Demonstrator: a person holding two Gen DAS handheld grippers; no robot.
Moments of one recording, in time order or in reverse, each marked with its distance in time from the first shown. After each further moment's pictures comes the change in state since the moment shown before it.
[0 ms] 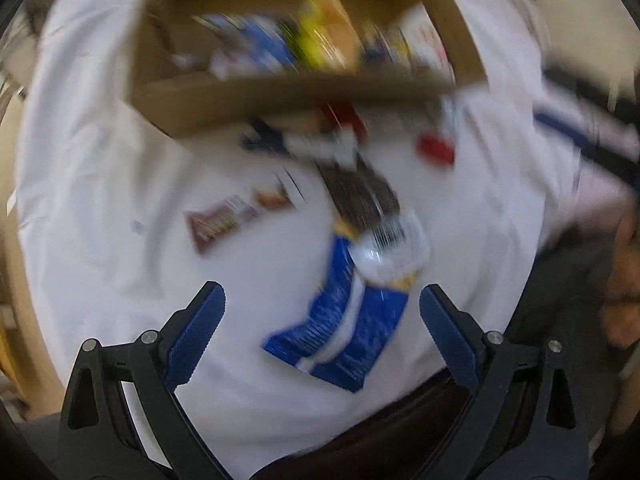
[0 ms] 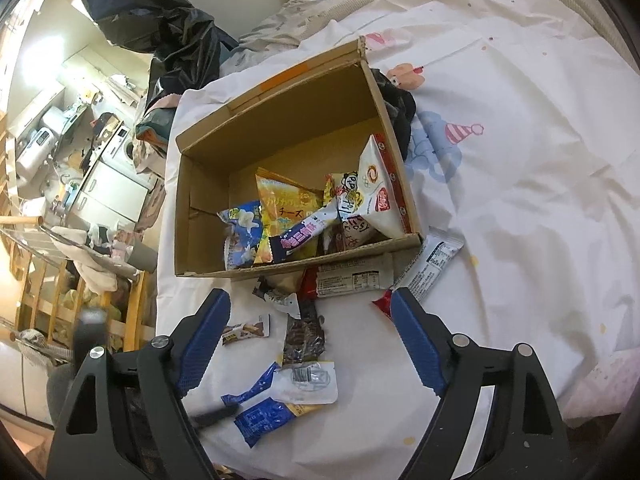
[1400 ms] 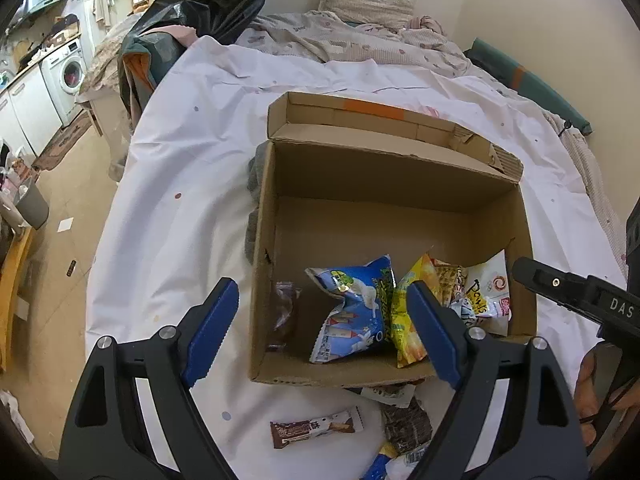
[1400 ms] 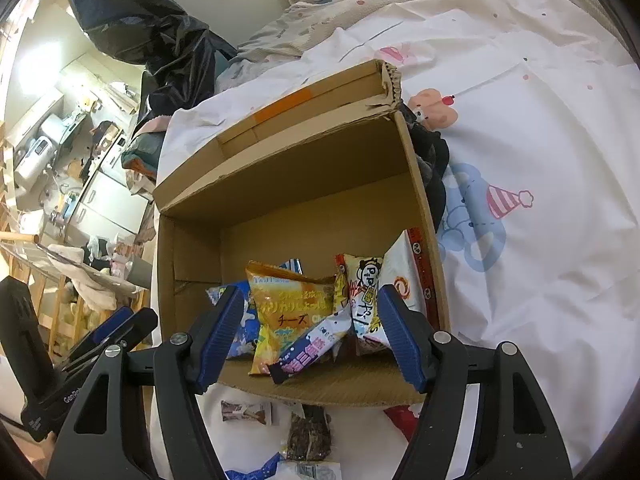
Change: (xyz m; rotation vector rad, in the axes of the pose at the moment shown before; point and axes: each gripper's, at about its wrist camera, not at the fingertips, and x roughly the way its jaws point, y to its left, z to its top) left arm -0.082 0.055 0.099 -0.239 -0.511 0.201; right arm 0.057 0.005 0.084 -0.011 -0.025 0.012
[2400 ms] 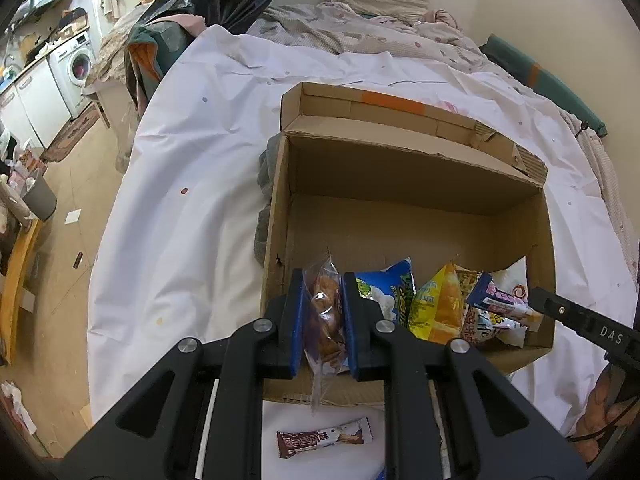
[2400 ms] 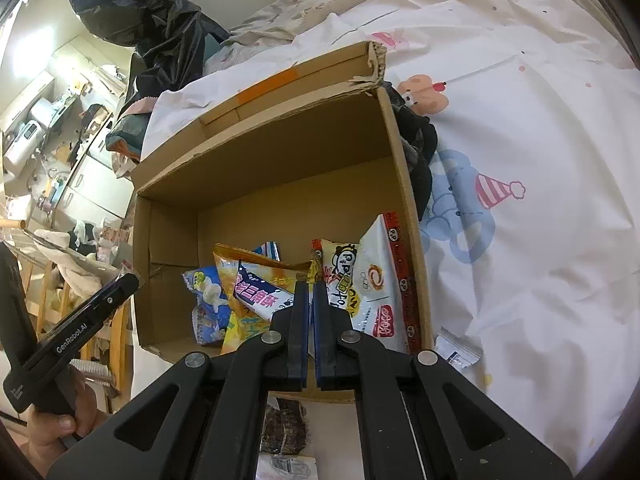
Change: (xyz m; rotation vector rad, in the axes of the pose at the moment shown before) left arm 0.023 0.003 0.010 -0.016 0.034 0.044; right arm 0.014 -0.010 -0.003 -0.025 0.056 -0.047
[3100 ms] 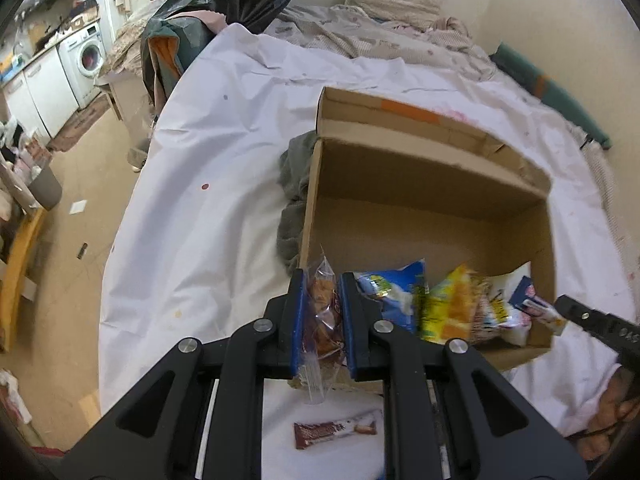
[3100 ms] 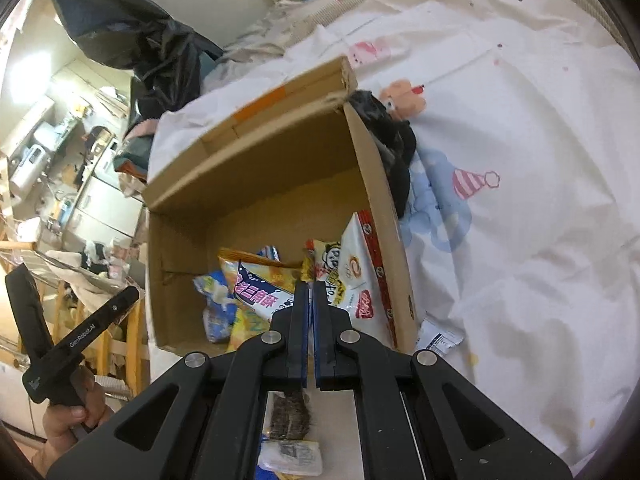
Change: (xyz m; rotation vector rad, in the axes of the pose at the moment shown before) left arm -0.009 0.021 -0.002 -0.044 0.006 0.008; right arm -0.026 -0.017 -0.005 0.066 -0.032 0.033
